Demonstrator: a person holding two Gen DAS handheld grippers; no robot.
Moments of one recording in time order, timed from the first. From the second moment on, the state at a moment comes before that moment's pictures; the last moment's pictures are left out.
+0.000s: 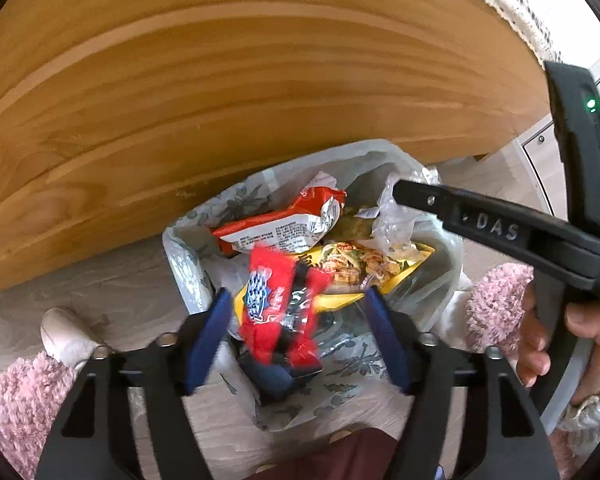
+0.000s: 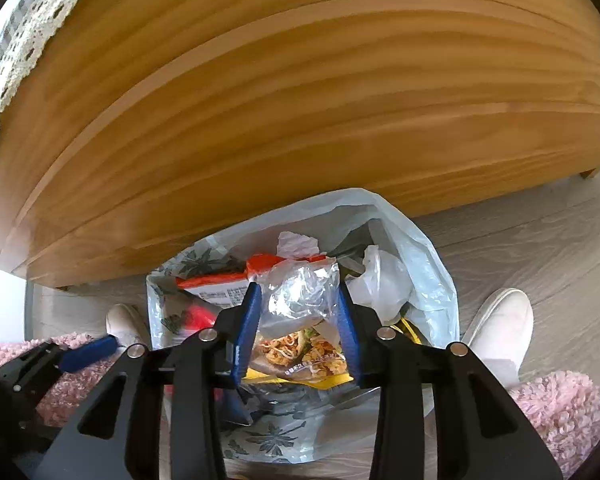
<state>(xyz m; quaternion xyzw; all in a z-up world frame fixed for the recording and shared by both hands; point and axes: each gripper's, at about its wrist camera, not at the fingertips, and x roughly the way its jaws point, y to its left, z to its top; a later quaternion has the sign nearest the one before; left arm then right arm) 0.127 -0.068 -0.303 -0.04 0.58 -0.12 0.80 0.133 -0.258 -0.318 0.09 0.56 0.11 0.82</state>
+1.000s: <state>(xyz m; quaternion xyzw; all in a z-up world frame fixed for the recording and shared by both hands) 0.118 -0.061 -0.300 -0.03 0.59 -0.06 0.80 0.128 -0.259 -0.316 0.05 0.57 0.10 0.82</state>
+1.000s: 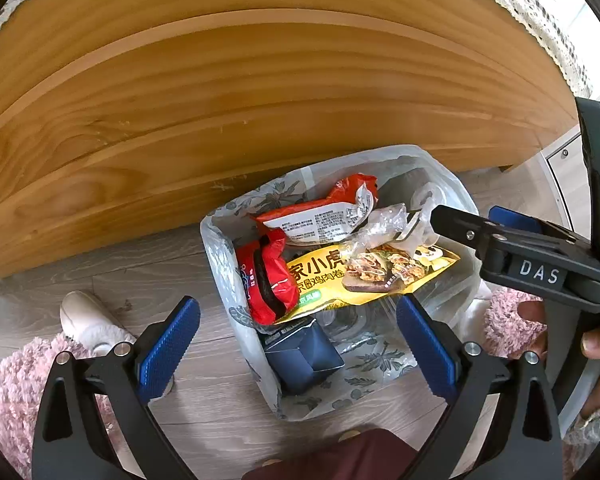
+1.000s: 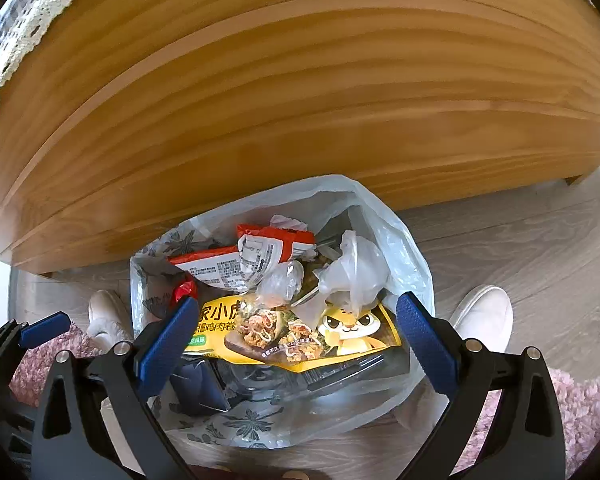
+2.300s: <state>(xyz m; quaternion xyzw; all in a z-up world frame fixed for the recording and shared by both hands) 0.085 -0.060 -0.200 -0.02 0.40 -0.08 0.91 0.095 -0.261 -0.233 0.03 0.42 0.12 0.90</state>
